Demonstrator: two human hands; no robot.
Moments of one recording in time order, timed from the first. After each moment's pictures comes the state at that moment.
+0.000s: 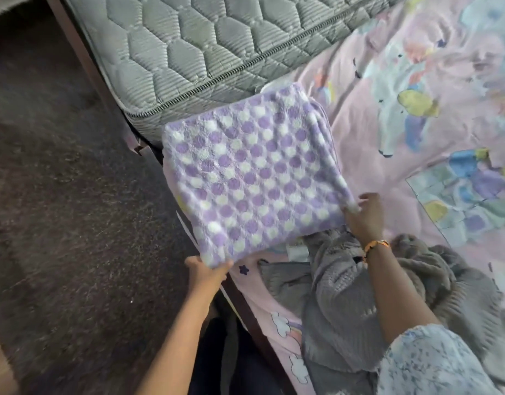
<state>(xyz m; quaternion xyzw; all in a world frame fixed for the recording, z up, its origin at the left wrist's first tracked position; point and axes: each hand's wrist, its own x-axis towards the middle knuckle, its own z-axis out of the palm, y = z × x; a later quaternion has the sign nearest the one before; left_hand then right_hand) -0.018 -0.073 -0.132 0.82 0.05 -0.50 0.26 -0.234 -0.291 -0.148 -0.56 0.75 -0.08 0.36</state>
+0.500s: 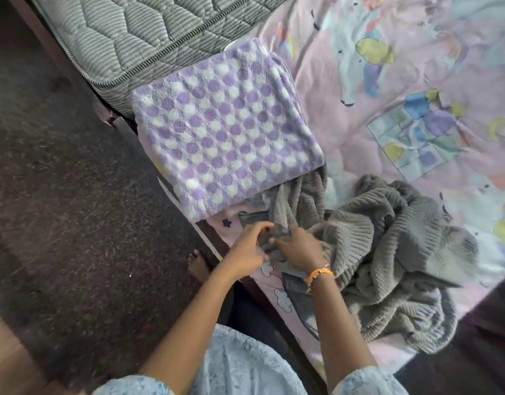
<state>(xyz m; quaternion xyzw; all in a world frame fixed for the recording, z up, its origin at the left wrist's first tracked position) -0.111 -0.067 -0.075 0.65 -0.36 -0.66 0.11 -0.240 -0.120 -0.078 -0.61 0.63 0.20 0.44</state>
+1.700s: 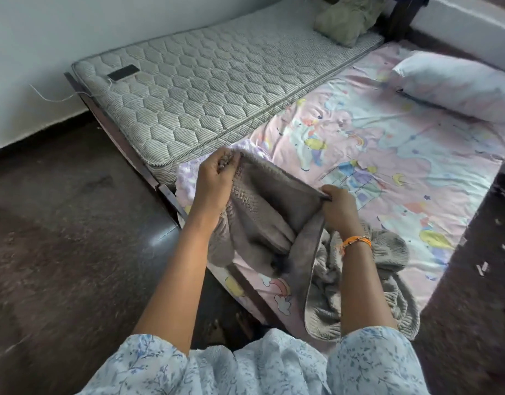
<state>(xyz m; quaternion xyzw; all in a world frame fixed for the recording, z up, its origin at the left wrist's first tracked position) -0.069 -0.008 0.207 0.65 -0.38 -0.36 0.54 -0.286 -0.074 0.161 -0.68 0.65 -0.18 0.30</state>
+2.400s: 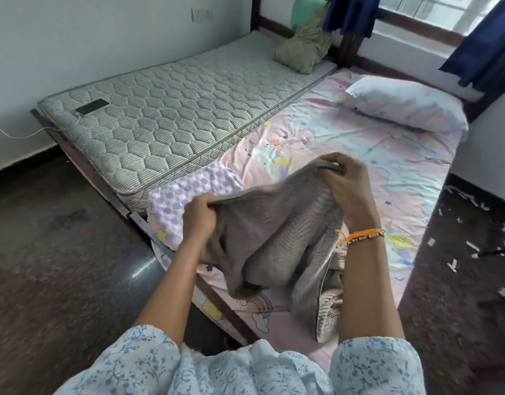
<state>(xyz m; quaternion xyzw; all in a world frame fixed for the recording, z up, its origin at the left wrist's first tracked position) -0.113 -0.027 0.168 0.78 -0.47 -0.25 0.34 -0.339 -0.077 0.254 -0.61 0.54 -0.46 0.36</state>
